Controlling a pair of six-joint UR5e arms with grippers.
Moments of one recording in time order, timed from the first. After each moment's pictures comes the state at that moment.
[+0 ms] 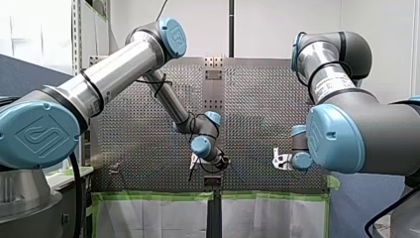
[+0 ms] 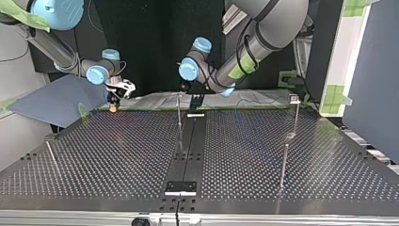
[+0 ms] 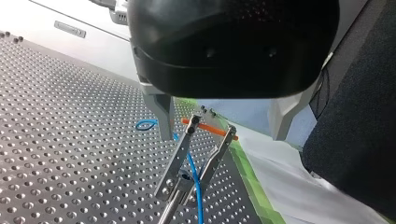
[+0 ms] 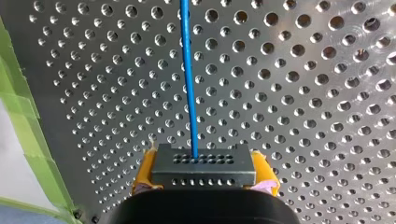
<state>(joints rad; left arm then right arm) -0.61 -2.45 -1.46 -2.81 -1.70 -1.65 1.73 -0.62 1.52 -0.67 1.54 1.53</state>
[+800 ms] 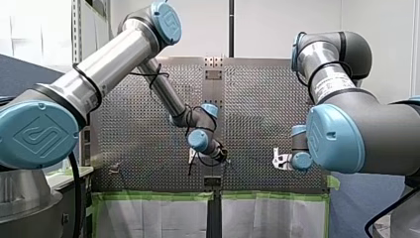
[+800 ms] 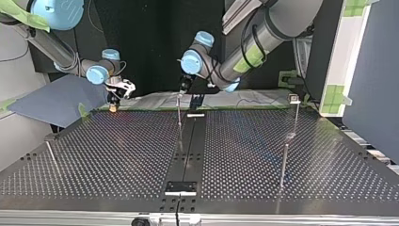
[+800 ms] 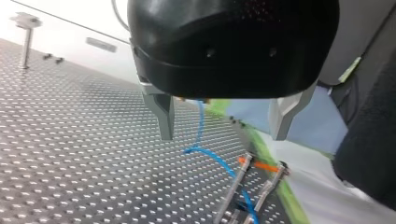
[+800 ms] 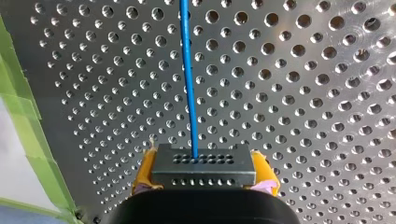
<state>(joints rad) -0.62 -2.34 -1.57 -2.73 -1.71 -1.69 1.73 -0.62 1.52 -0.67 1.54 1.54</state>
